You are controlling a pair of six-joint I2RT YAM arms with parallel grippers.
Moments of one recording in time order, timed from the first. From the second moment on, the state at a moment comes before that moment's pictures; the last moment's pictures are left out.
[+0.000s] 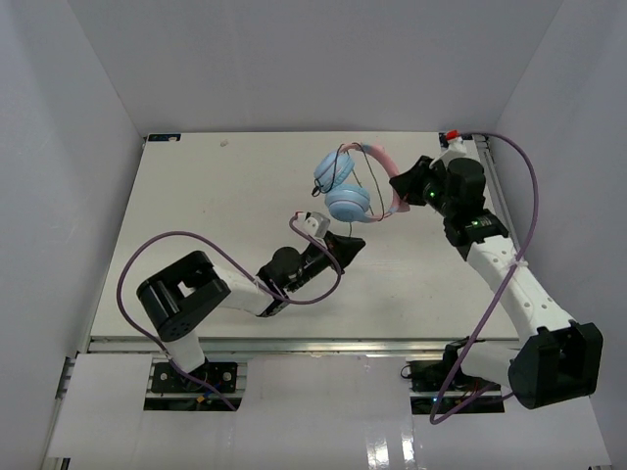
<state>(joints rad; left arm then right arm) -0.94 1.72 0.62 1.28 0.01 -0.43 0.24 1.18 1.01 -0.07 -0.28 0.47</state>
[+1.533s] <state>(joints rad) -1.02 1.85 1.01 0.44 0.07 -0.72 0.43 1.36 0.66 0.18 0.23 0.07</state>
